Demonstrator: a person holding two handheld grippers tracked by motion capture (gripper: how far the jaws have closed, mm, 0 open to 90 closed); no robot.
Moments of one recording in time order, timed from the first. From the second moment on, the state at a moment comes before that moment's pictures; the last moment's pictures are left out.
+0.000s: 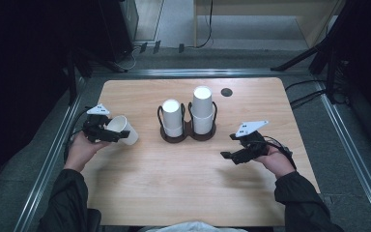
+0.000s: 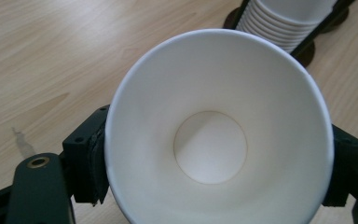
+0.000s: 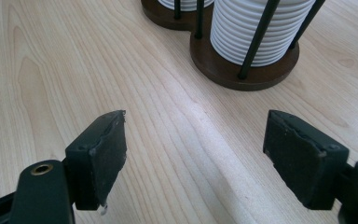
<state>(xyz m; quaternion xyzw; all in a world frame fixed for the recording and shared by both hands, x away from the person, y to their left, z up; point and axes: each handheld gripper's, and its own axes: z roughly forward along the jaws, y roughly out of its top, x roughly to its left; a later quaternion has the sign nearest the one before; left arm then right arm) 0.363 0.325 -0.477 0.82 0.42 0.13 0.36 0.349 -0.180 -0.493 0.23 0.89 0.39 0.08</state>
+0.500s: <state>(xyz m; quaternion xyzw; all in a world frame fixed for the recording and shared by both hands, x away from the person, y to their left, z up) 0.380 0.343 -0.481 0.81 0.46 0.15 0.33 0.348 -0.187 -0.495 0.23 0.89 0.39 0.08</state>
